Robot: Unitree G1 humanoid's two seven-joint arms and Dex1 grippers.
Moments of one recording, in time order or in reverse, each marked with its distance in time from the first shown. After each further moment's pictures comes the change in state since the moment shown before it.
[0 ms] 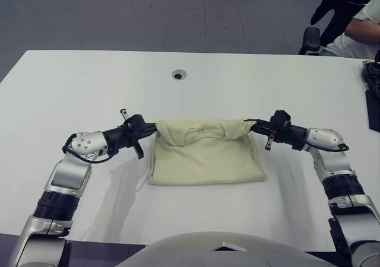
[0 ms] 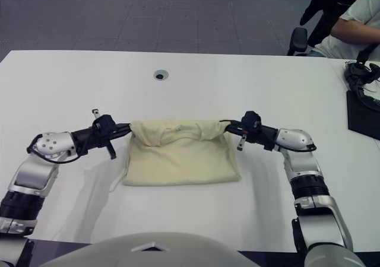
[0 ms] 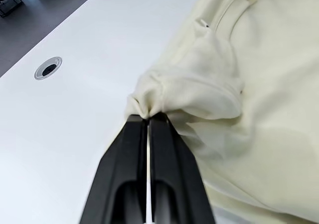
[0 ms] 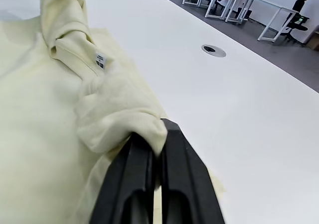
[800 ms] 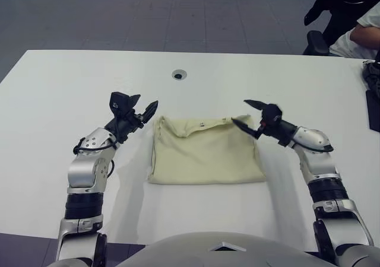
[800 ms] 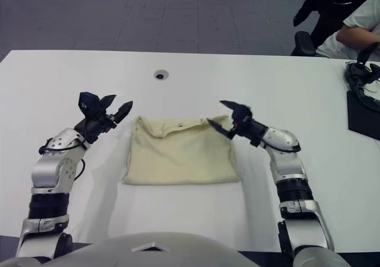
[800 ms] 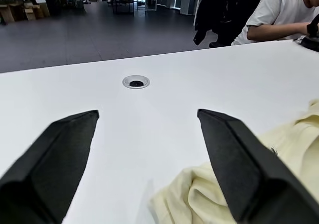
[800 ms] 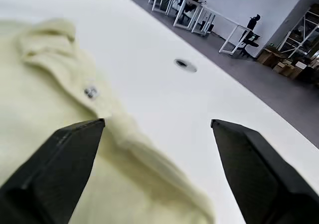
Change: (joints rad) left arm -0.003 -0.307 0.205 -0.107 -0.170 0.272 0.395; right arm 0.021 0.093 0.040 -0.139 -0.285 -0.047 -0.250
